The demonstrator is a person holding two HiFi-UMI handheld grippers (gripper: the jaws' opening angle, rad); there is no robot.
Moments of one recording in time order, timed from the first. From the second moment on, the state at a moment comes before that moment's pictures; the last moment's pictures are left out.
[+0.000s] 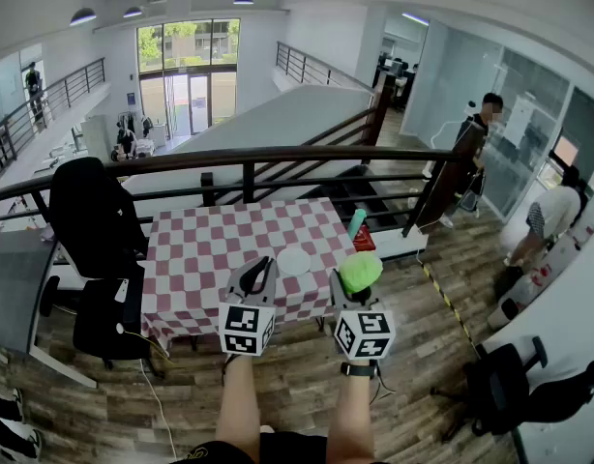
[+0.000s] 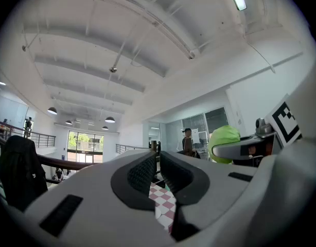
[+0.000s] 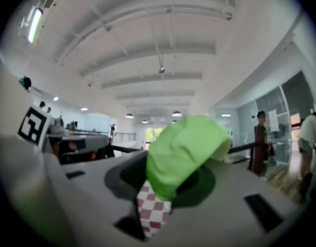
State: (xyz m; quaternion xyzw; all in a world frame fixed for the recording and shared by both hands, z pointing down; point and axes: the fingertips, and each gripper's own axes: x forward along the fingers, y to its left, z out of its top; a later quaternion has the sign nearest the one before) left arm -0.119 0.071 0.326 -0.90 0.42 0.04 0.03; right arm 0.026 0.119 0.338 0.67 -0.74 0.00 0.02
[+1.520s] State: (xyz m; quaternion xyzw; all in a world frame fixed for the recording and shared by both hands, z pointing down) left arm 0.032 -0.200 0.343 -0.89 0.46 0.05 0.02; right arm 0.144 -0.183 0.351 0.54 -0.84 0.00 0.02
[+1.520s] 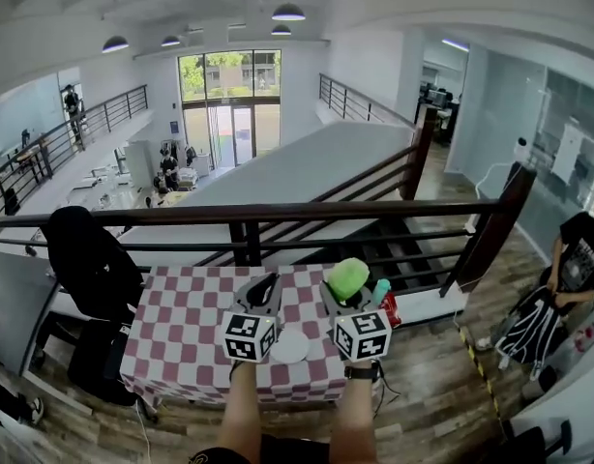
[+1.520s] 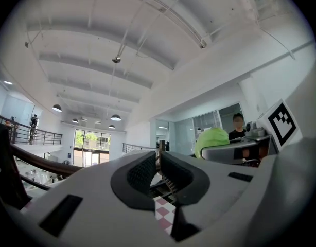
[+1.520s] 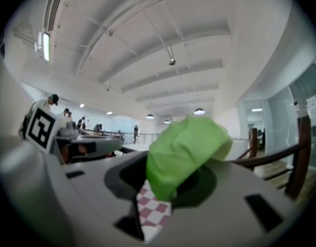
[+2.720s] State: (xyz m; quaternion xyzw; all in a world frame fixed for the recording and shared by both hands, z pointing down) left arm 0.042 -0.203 0.613 -0.96 0.17 -0.20 -0.14; right arm 0.079 -0.196 0.625 0.23 -0.89 0.40 0.03
